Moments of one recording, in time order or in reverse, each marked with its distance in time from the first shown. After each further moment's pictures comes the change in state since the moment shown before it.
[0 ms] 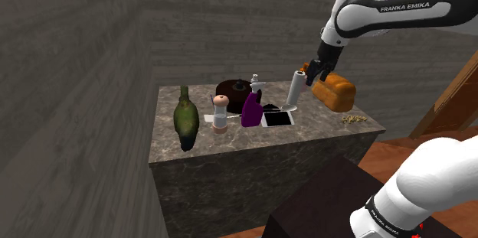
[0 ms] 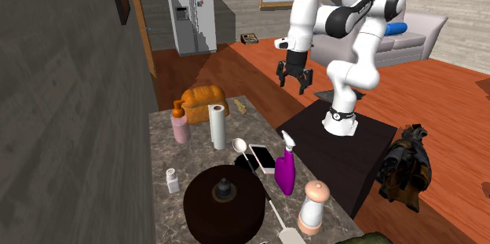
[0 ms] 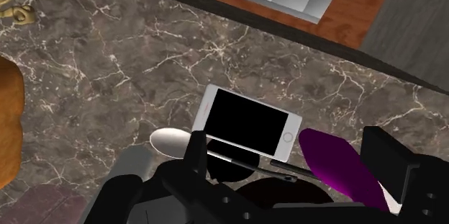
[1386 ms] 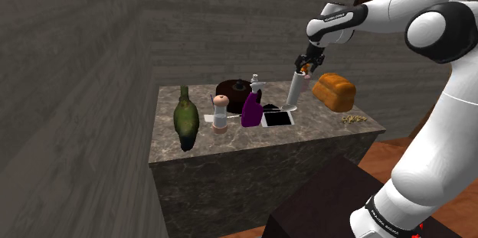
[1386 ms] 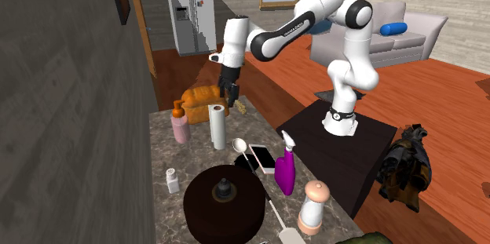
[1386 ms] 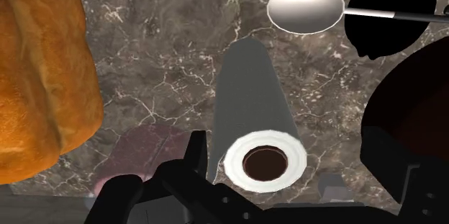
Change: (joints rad) arm -0.125 0.670 -0.166 0.499 0.126 0.279 -0.072
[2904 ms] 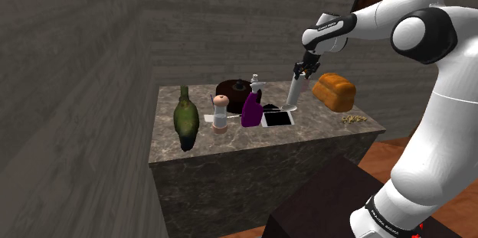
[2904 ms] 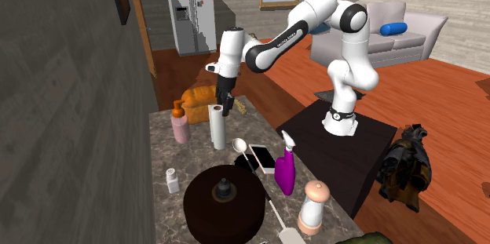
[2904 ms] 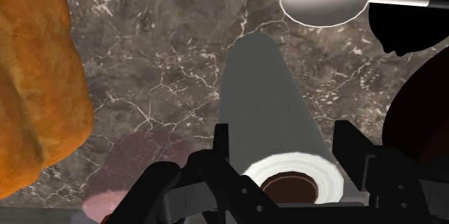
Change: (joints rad) arm -0.013 0.085 0.003 0.005 0.034 0.083 -0.018
